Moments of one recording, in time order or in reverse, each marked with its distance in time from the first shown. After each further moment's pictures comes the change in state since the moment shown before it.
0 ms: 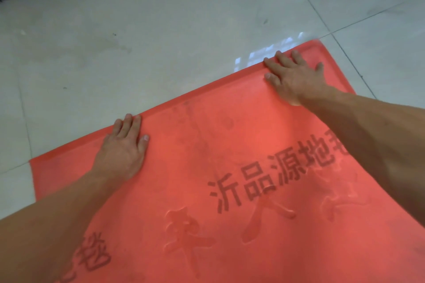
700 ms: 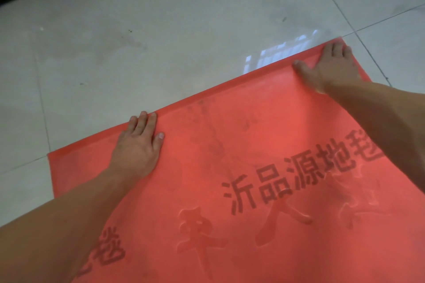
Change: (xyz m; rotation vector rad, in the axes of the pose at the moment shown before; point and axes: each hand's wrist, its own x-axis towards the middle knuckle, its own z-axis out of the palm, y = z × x) left_hand 0.000 0.001 -0.001 -0.013 -0.003 -0.008; right_hand 0.022 0.021 -0.001 0.172 0.059 0.325
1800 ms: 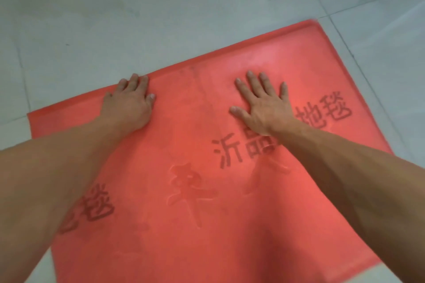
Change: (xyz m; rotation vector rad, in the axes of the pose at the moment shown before) left_hand 0.004 0.002 -0.003 0.040 0.006 -0.009; right_hand -0.170 -0.043 0.071 -0.200 -0.062 -0.432
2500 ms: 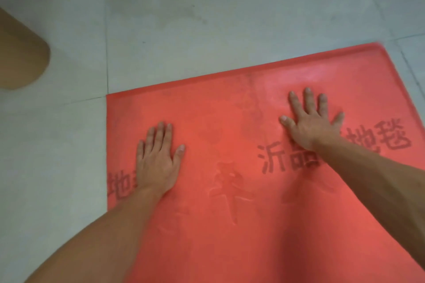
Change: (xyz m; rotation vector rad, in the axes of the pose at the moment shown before) left_hand -0.150 -0.038 0.070 -0.147 0.106 -0.230; right_hand -0.004 -0.015 -0.004 0.054 -0.125 0.149
